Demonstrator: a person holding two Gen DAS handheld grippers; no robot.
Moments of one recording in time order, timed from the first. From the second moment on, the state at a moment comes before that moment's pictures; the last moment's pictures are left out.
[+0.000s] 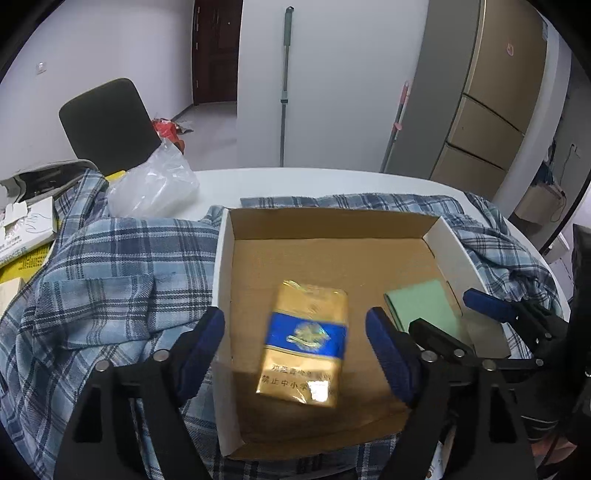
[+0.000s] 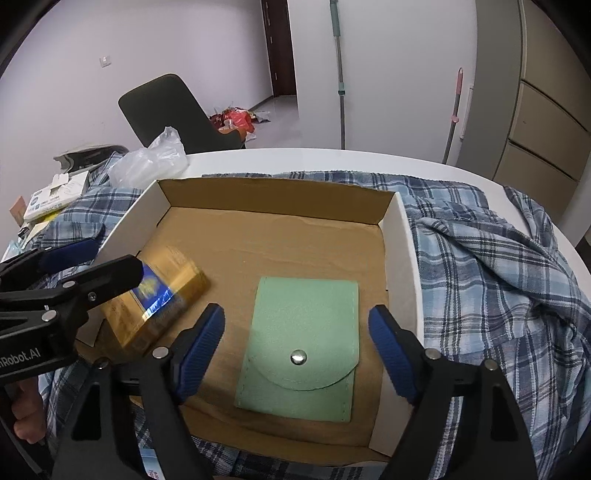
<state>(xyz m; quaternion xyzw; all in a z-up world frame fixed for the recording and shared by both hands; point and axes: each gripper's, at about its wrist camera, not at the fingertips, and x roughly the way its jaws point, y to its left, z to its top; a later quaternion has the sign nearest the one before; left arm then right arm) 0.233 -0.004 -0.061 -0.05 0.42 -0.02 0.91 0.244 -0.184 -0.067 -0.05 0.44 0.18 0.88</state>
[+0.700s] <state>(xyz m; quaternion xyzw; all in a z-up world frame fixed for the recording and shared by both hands) 0.151 -0.008 0.058 -0.04 0.28 -0.03 0.96 0.170 -0.220 0.061 -0.01 0.31 0.20 0.93</state>
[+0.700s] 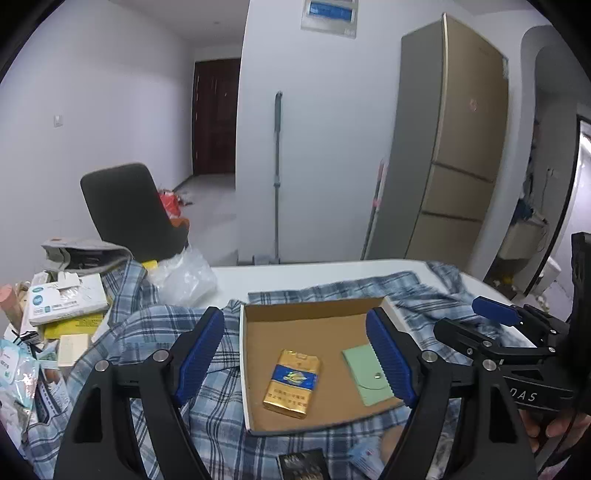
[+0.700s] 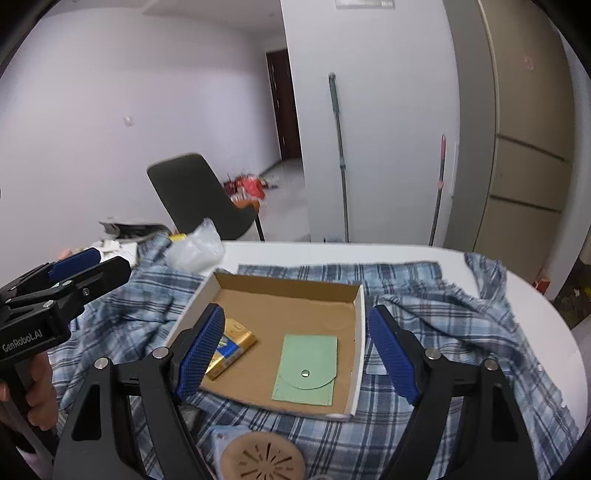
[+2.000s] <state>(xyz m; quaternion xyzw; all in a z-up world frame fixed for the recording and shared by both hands) 0.070 -0.023 -0.023 0.00 0.30 -0.02 0.95 0.103 -0.244 -0.001 0.00 0.29 0.19 0.94</state>
